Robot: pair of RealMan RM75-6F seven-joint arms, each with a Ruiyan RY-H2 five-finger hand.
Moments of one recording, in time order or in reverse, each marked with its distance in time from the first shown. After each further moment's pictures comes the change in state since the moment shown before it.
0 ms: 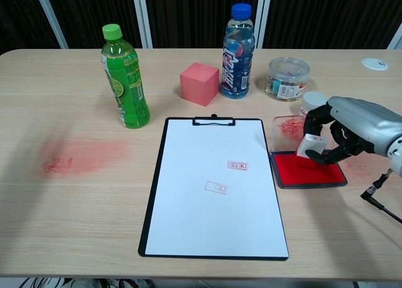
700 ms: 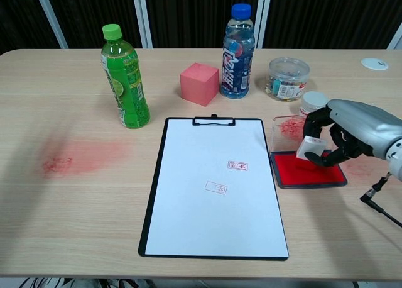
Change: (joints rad) left arm 0.001 -0.002 0.000 0.000 0.005 0.003 -0.003; right arm -0.009 -0.015 0.003 0.011 0.006 0.005 -0.005
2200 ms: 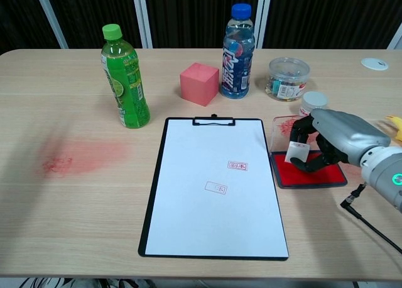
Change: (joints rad) left arm -0.014 0.012 -0.006 -0.007 -0.027 -0.034 -0.025; right arm 0.025 -0.107 0.021 0.072 0.106 -0.039 -0.093
